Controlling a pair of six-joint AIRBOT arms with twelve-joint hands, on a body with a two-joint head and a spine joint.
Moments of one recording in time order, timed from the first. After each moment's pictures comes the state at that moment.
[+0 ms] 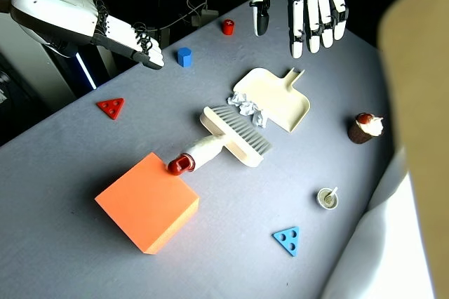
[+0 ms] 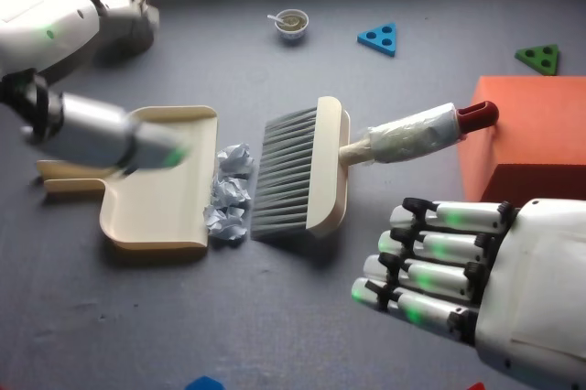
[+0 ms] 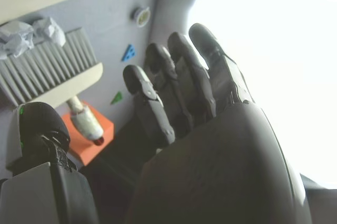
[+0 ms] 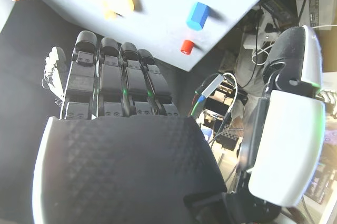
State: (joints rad) left arm 0.44 -0.67 0.74 -1.09 -0.43 2.22; right arm -0.31 -0.57 0.33 -2.67 -0.23 1.15
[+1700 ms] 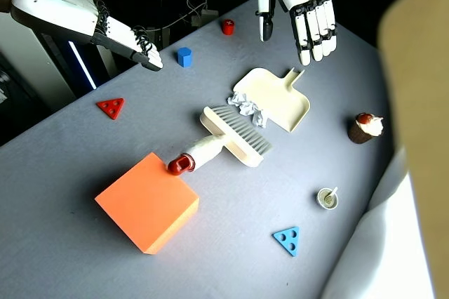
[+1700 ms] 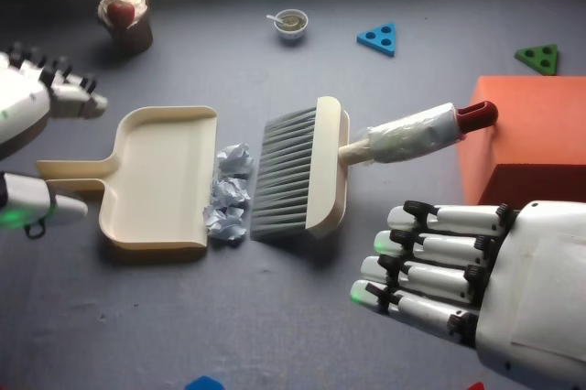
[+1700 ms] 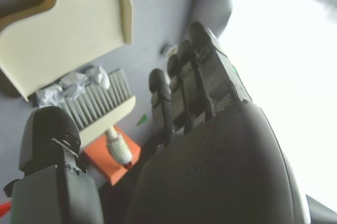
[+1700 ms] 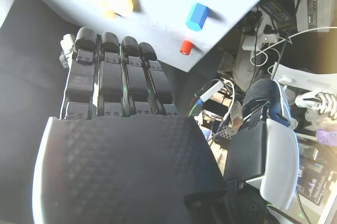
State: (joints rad) left arm 0.76 -0.68 0.83 -0.82 -0.49 1.80; right arm -0.31 -0.57 0.33 -2.67 -0.23 1.15
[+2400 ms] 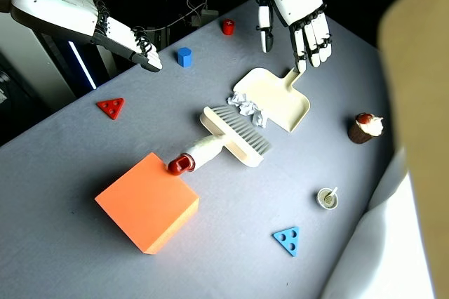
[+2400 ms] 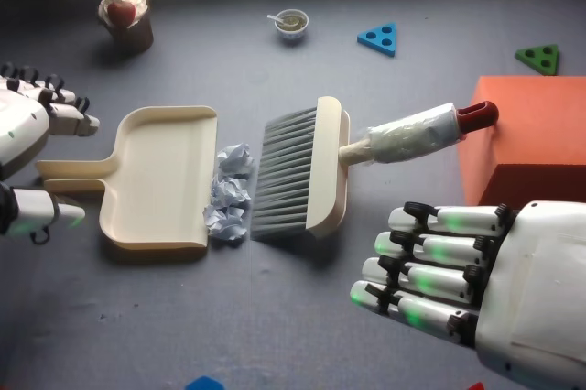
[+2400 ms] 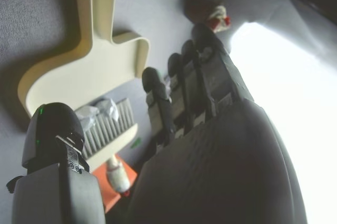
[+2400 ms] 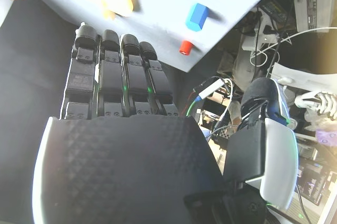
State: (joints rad) left arm 0.91 -0.80 0.93 -0.77 -0.65 1.66; right arm -0.31 -0.57 0.33 -2.68 -0.23 1.15
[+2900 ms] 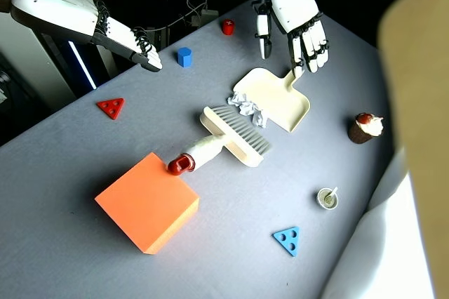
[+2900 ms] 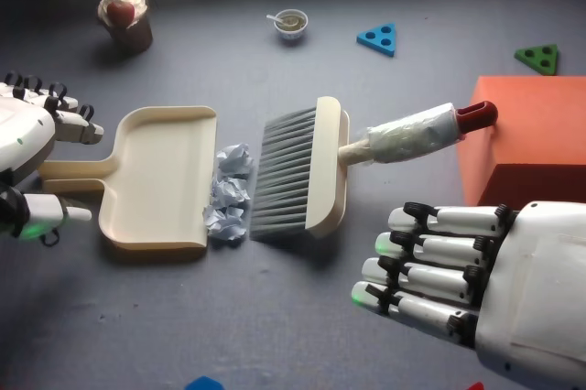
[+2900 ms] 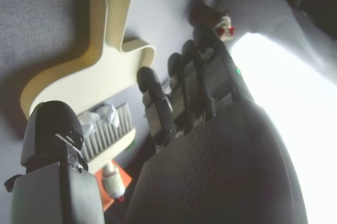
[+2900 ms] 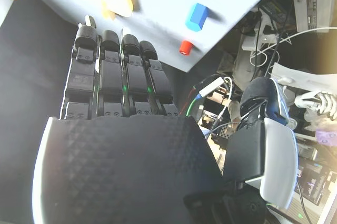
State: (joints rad) left arm 0.94 -0.86 0.98 -0.79 -0.71 1.63; right arm -0.31 -0.57 0.33 -2.68 -0.23 1.15
